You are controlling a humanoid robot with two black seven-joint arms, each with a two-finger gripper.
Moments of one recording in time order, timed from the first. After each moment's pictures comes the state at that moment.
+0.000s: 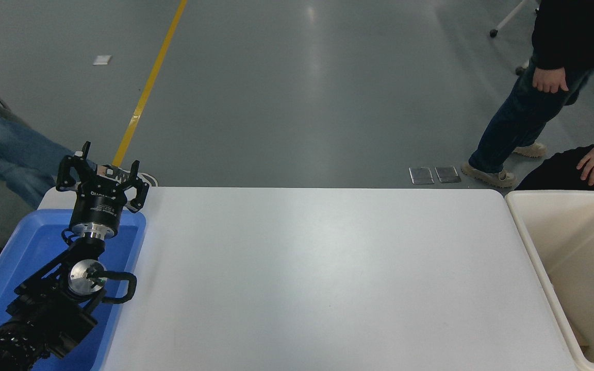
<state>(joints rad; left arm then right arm) -0.61 0.21 -0.90 -0.40 -0.07 -0.57 -0.54 1.01 -0.67 -0.76 0.36 0.15 0.09 -0.10</state>
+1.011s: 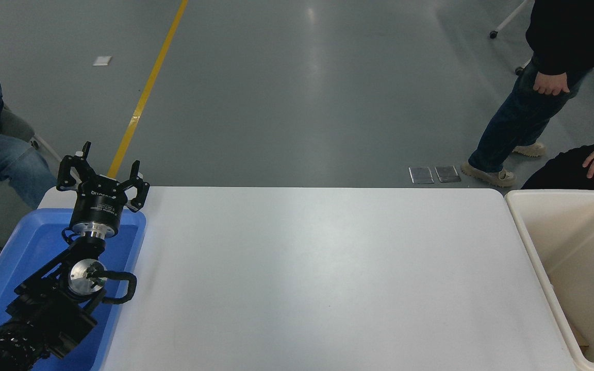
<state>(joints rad) -0.61 0.21 -0.90 -0.40 -0.07 -0.57 -0.54 0.84 -0.55 -0.67 0.22 0.26 -0.01 -0.10</state>
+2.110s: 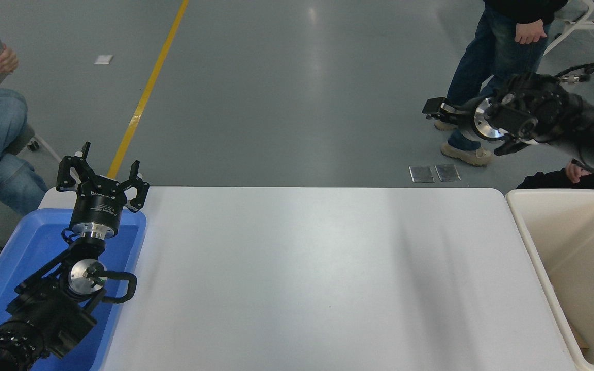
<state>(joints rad) -0.61 0.21 -0.90 -0.40 -0.07 -0.57 -0.54 1.66 -0.17 -1.12 0.71 0.05 0.31 -0.10</state>
